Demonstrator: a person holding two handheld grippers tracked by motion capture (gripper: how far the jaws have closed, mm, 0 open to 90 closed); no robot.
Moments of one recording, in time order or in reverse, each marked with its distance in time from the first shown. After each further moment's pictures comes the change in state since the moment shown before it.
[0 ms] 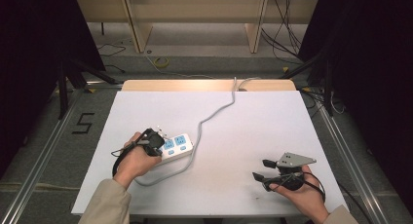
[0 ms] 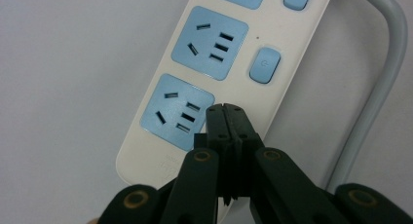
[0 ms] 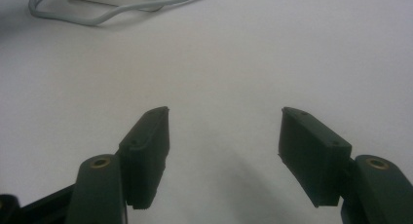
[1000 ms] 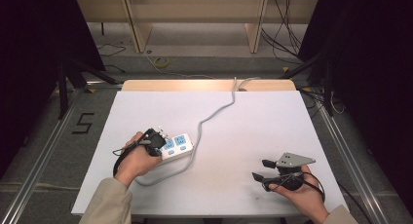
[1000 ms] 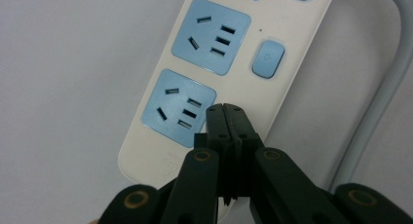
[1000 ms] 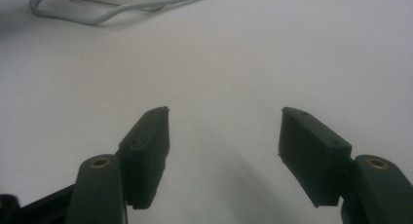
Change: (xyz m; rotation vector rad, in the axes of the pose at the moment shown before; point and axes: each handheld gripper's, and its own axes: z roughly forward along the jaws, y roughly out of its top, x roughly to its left) left arm -0.002 0.003 0.001 0.053 0.023 0.038; right arm 0.001 0.000 0.001 0.000 0.001 -0.006
